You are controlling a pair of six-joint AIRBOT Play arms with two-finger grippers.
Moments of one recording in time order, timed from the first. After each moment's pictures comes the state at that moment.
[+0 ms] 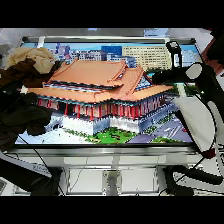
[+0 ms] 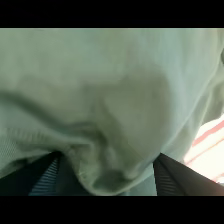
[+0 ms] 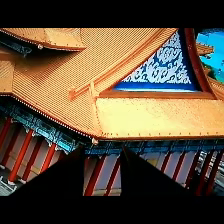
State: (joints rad) left arm 0.59 -1.80 1.63 1.49 -1.30 -1.84; right arm 0.07 -1.32 1.35 -1.26 0.93 1.21
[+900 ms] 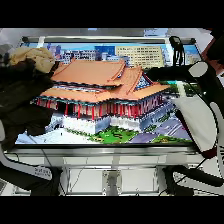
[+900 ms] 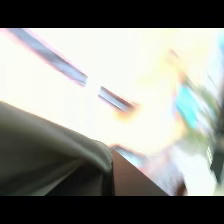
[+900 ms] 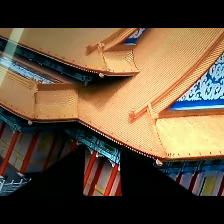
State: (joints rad) left arm 0.34 -1.66 1.63 0.64 -1.27 -1.45; right arm 0.07 -1.28 1.35 -1.00 0.91 1.21
